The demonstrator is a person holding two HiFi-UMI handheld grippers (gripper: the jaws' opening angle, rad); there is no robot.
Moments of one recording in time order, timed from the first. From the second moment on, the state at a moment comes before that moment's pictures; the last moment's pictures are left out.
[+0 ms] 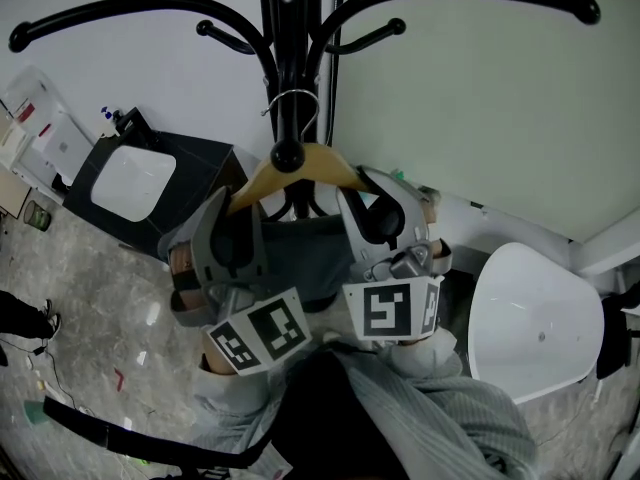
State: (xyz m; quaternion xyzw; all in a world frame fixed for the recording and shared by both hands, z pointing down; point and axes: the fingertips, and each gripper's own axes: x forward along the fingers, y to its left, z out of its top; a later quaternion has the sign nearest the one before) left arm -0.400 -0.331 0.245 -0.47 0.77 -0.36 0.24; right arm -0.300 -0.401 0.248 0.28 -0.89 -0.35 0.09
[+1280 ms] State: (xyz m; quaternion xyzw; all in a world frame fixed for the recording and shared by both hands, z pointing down) left arm -0.132 -0.455 0.261 -0.71 0.56 -0.26 0.33; right arm -0.010 -0.449 0.257 0.56 -0.74 -0.30 0.21
